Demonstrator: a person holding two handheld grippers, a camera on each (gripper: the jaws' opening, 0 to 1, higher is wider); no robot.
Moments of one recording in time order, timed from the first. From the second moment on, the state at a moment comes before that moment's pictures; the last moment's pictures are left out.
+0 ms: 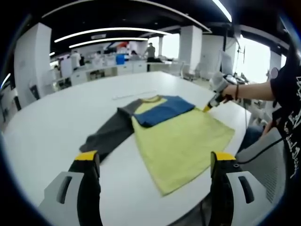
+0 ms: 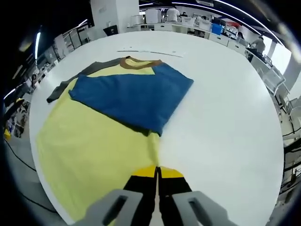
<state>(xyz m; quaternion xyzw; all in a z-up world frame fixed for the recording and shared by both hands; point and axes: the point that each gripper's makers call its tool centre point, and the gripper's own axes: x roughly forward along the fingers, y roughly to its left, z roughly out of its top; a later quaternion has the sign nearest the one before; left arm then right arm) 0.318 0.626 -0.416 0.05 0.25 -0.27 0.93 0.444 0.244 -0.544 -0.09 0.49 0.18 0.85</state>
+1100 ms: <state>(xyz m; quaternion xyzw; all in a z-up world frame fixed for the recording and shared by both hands) 0.327 0.646 -0.418 0.04 0.26 -0.24 0.94 0.489 0.258 -0.537 -0.01 0.44 0.17 0.88</state>
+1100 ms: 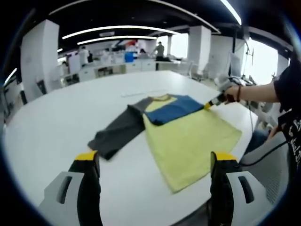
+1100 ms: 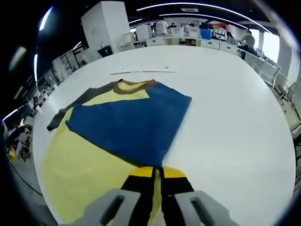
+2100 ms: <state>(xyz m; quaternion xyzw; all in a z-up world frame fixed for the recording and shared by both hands) 0.345 0.660 -0.431 0.04 0.27 -0.22 0.94 0.496 0.229 -0.538 -0.03 0.45 0.19 0.87</state>
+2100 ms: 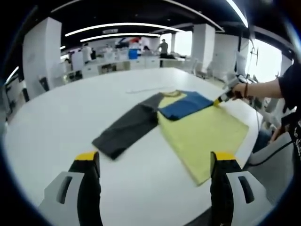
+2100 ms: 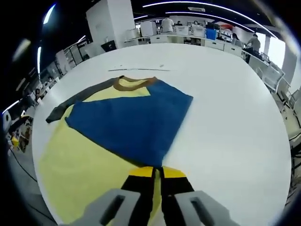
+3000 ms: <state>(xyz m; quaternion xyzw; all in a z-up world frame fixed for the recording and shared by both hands) 0.403 0.709 -0.451 -0.03 0.29 -0.12 0.95 0.490 0.230 -0.504 0.02 0.41 0.19 0.89</state>
